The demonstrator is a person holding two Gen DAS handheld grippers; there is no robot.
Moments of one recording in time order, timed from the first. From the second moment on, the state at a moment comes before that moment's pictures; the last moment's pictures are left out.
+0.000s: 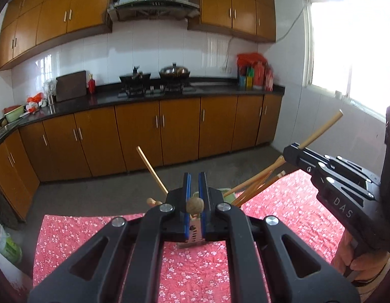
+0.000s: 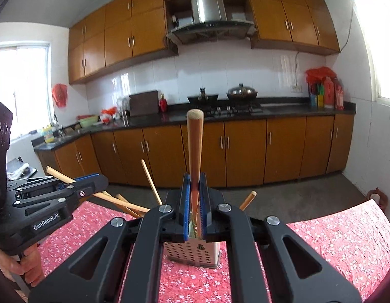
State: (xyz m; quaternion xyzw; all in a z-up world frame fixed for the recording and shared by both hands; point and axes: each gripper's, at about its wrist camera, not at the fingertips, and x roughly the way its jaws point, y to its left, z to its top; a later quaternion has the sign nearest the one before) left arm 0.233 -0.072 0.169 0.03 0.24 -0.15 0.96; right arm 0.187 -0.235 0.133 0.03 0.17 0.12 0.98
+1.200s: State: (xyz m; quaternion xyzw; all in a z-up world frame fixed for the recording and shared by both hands) left arm 0.090 -0.003 0.078 0.01 0.17 -0.03 0.99; right arm 0.066 -0.221 0.055 -0.05 0.12 0.04 0.99
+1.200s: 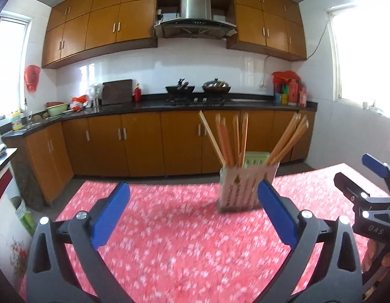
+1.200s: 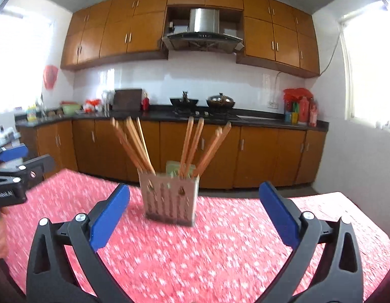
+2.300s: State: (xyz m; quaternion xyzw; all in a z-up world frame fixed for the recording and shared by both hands) left arm 0.046 -0.009 0.006 0.01 0.21 -0.02 0.98; right arm 0.031 -0.240 -0.015 0.00 0.21 0.03 0.98
